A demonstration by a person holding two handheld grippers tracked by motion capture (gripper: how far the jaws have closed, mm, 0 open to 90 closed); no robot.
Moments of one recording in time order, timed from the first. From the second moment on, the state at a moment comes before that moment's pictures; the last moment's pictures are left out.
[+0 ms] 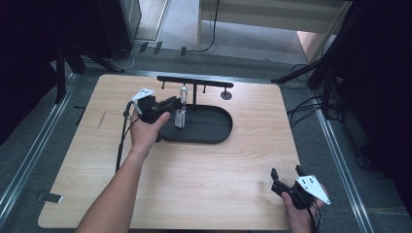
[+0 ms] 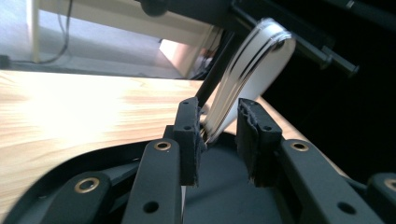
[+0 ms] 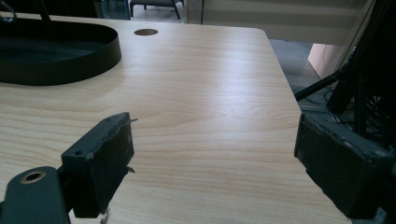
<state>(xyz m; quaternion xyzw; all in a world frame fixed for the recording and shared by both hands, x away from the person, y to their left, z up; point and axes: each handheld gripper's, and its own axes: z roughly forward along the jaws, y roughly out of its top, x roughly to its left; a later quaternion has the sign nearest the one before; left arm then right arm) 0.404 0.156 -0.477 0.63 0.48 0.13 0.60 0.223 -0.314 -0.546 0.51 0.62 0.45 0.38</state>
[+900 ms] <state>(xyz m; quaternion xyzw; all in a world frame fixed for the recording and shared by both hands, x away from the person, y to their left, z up) 0.343 0.218 -0.469 0.60 0.49 0.22 0.59 0.223 -0.312 -0.546 0.51 0.63 0.44 0.38</state>
